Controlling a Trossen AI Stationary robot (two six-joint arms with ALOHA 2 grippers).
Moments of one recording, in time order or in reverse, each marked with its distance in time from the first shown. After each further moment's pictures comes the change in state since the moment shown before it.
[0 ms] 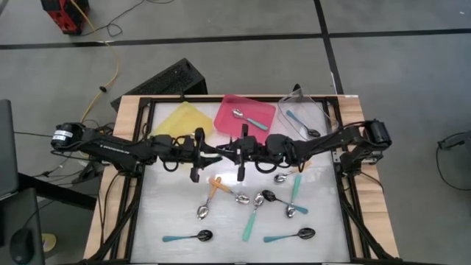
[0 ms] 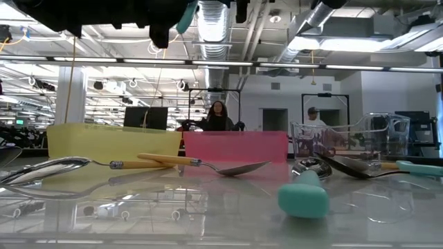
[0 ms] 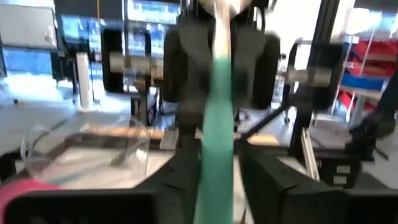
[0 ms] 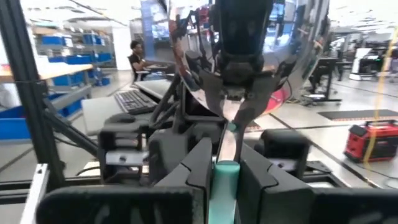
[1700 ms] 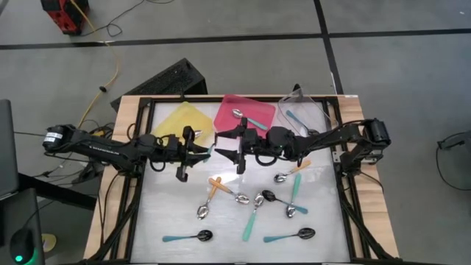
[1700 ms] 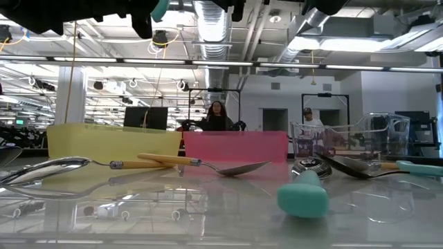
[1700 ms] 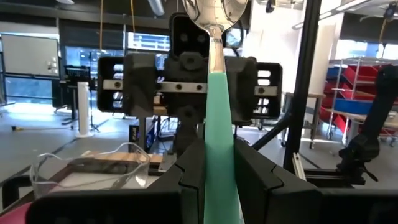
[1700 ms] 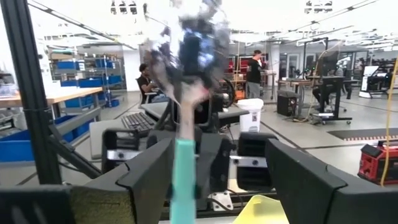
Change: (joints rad) left arm -0.007 -0.173 -0.104 0.079 -0.029 0.002; right arm -0.040 0.016 0.003 0.101 -0.108 0.025
